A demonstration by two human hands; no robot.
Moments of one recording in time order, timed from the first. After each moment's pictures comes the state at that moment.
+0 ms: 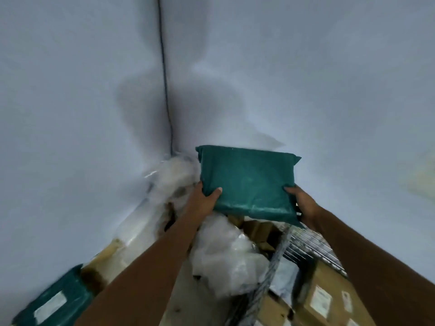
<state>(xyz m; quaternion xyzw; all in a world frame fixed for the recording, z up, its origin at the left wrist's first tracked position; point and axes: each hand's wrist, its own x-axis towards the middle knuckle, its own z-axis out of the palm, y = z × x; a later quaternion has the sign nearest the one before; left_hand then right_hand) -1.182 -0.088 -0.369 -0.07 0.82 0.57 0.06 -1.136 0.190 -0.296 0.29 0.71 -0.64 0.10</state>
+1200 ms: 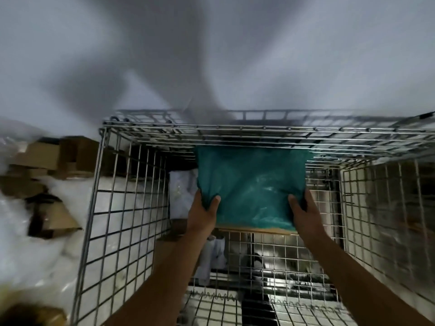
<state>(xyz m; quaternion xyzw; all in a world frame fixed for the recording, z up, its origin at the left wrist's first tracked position) -1.041 0.420 -0.811 -0.02 0.85 0.38 0.36 -0.871 0.628 -0.834 0.55 0.54 -0.63 -0.03</state>
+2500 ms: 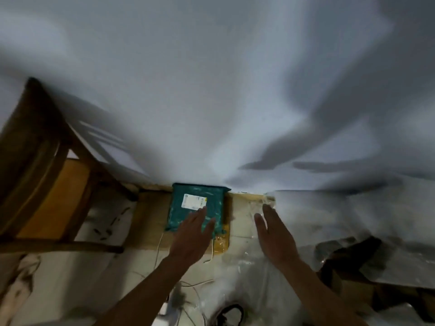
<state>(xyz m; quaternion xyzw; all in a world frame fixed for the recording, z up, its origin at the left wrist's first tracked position) -1.039 -0.629 -0.737 -0.47 0.81 0.35 0.05 -1.237 -0.492 -0.720 -0.31 0.86 -0.23 0.33</state>
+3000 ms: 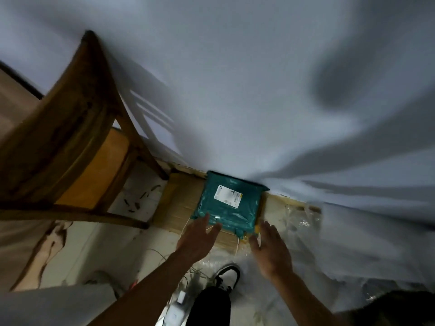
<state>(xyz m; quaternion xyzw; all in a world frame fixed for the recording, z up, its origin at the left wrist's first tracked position) -0.962 -0.697 -0.822 -0.59 0.68 0.41 0.13 -1.157 -0.580 -0.821 -0.43 0.82 -0.08 0.37</state>
